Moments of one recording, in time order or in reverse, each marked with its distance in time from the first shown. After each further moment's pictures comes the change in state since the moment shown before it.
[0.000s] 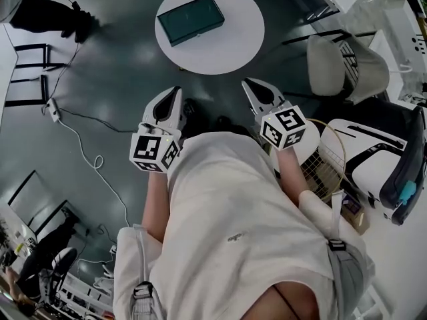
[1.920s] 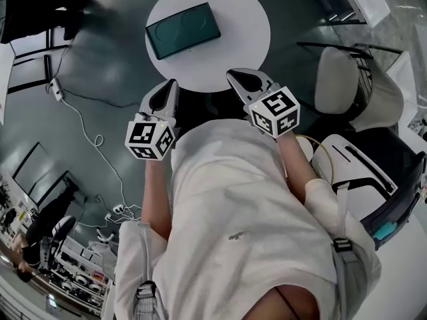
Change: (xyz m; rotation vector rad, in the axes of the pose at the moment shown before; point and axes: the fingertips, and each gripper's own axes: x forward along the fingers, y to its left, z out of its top) left arm 0.166 0.055 -0.011 -0.103 0.222 0.166; right arm 0.123 -0.116 0.037 -0.031 0.236 0.274
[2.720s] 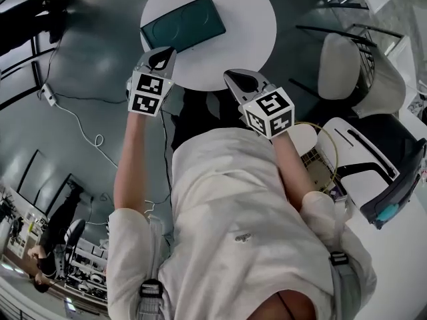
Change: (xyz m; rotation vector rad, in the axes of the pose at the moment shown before) left arm 0.117 0.093 -0.020 0.464 0.318 -0.143; right arm 0.061 -0.006 -0.023 0.125 0.116 -0.094
